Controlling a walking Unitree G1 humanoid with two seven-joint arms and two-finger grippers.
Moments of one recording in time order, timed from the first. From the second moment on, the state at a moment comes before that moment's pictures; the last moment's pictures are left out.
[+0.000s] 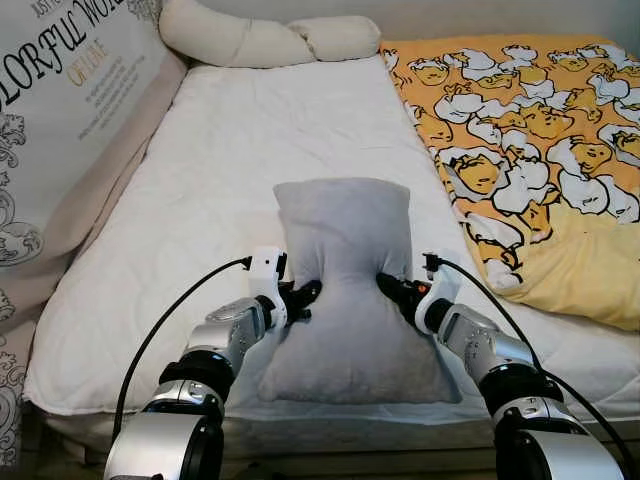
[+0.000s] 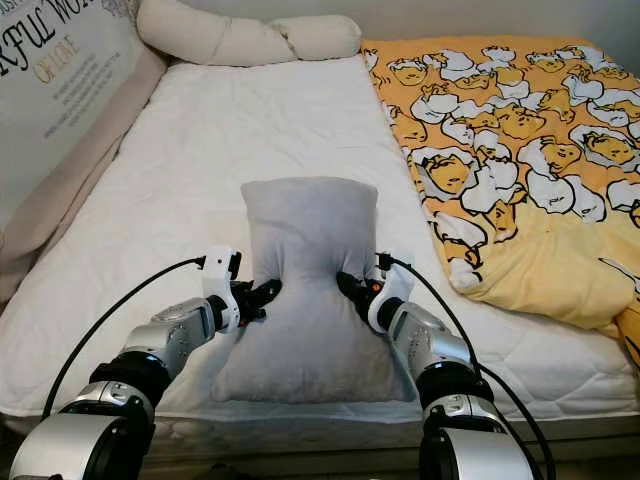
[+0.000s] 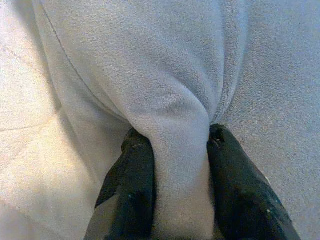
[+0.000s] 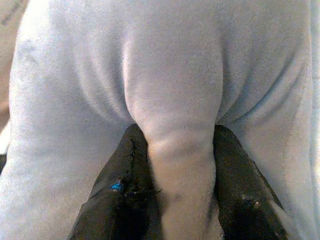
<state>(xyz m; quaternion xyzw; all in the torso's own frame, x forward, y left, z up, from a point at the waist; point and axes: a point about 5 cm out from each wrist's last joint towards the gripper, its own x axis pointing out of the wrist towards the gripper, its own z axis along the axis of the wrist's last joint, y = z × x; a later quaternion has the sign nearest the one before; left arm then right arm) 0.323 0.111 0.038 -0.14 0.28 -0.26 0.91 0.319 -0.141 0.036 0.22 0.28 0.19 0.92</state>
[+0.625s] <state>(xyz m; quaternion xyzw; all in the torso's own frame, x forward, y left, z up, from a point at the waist) 0.324 0.106 0.079 -0.11 0.20 -0.27 0.94 0.318 -0.131 0.075 0.20 0.18 0.20 0.94</state>
